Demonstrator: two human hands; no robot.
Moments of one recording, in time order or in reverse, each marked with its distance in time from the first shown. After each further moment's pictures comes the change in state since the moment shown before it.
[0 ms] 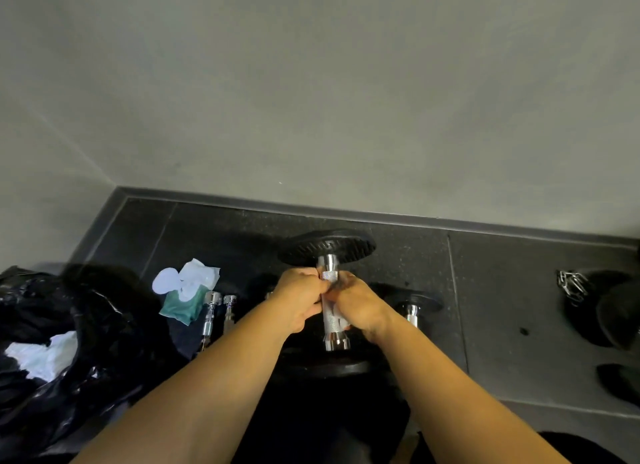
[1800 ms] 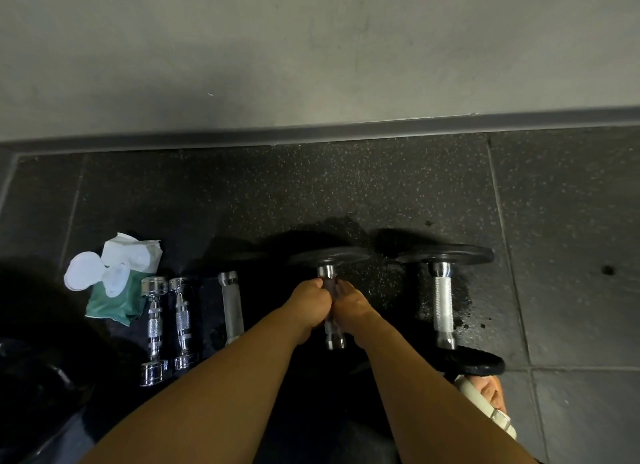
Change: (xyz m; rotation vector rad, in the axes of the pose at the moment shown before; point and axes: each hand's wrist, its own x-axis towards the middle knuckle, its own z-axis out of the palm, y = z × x) left_hand 0.236 -0.145 0.043 0.558 -0.048 -0.259; right_hand 0.183 0.204 0.005 0.020 0.082 0.361
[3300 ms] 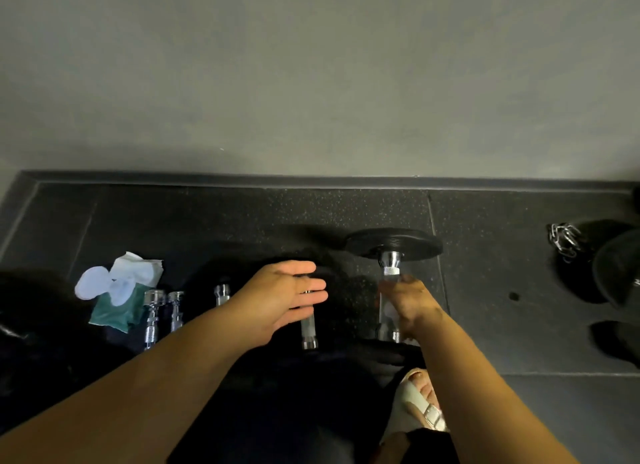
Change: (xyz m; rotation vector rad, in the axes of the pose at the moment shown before) left_hand -0.194 0.054 -0.043 -0.382 -0.144 0.230; right_hand -0.148 -0.034 -0.135 0.348 0.232 -0.034
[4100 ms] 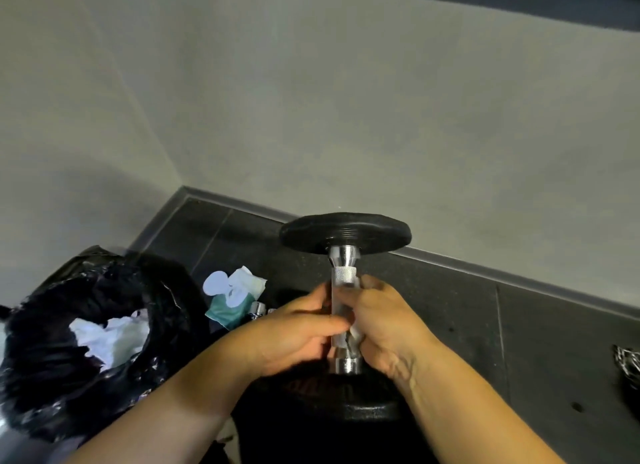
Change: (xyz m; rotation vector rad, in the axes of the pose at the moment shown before) left_hand -0.164 -0.004 -0.160 -0.124 -0.293 0.316; right_hand -0.252 -0.109 0.221 0.071 -0.401 -0.161
